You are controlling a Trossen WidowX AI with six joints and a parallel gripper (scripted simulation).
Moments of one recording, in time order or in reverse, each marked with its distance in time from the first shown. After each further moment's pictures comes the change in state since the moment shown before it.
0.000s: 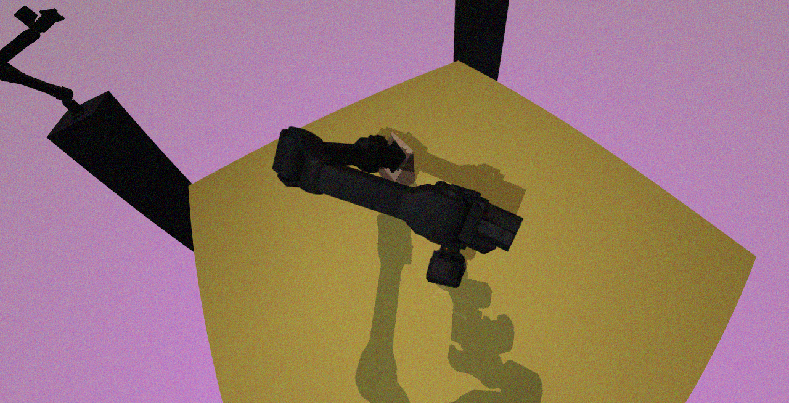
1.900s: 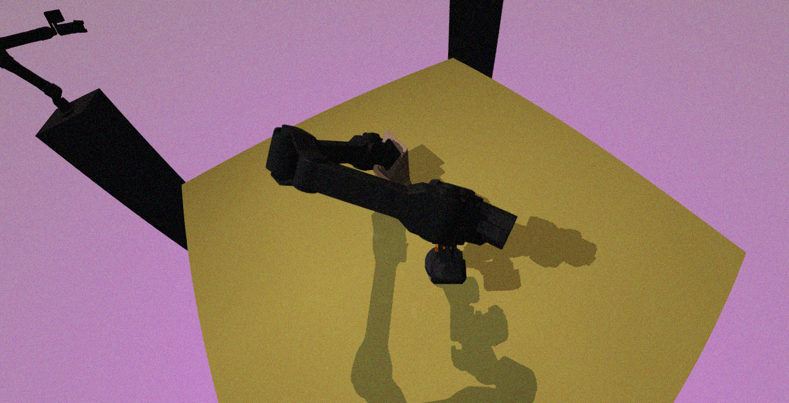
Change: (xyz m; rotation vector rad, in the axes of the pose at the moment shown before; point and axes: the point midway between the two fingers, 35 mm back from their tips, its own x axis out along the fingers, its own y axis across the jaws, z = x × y) arm 0.001 0.000 -0.001 -0.216 -0.001 0.001
